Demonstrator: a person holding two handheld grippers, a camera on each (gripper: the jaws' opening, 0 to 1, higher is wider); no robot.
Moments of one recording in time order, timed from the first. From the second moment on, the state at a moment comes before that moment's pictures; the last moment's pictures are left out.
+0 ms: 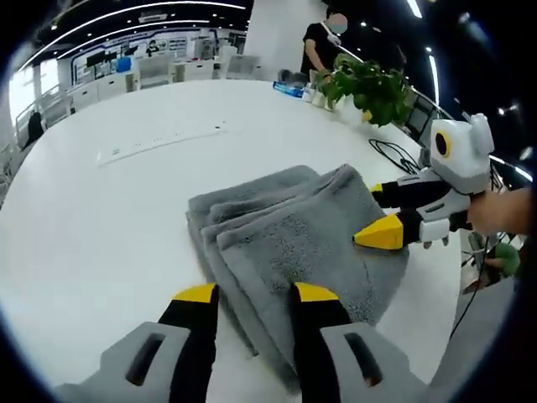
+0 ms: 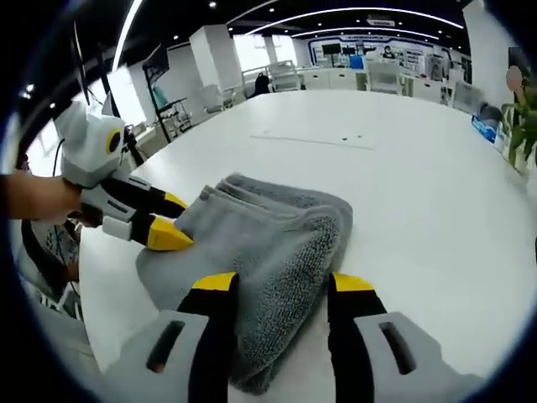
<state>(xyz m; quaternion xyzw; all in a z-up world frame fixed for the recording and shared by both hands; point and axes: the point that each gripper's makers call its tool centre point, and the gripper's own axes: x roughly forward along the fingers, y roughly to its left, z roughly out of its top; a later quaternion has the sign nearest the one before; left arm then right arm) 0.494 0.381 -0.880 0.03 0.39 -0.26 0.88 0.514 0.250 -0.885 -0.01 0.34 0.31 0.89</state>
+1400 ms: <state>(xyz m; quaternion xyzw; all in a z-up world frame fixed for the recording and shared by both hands) 0.457 0.410 -0.792 0.07 0.22 -0.22 0.95 0.419 0.254 -0.797 -0.05 0.21 0.37 0.90</state>
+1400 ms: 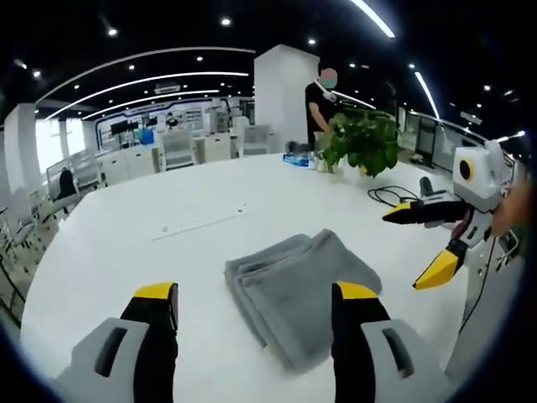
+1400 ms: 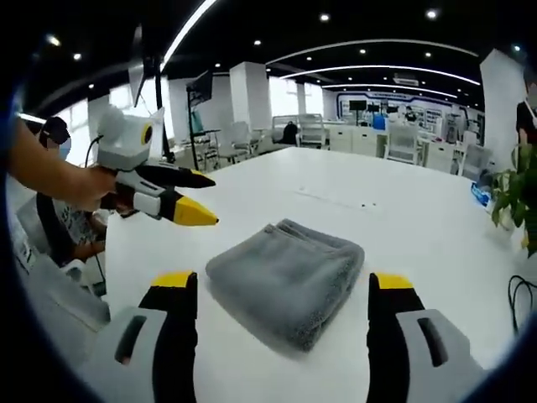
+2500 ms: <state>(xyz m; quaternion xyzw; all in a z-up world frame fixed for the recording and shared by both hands) 0.355 0.410 -0.814 0.08 0.22 -0.21 0.95 0.339 0.226 -0.816 -0.05 0.22 0.36 0.91</state>
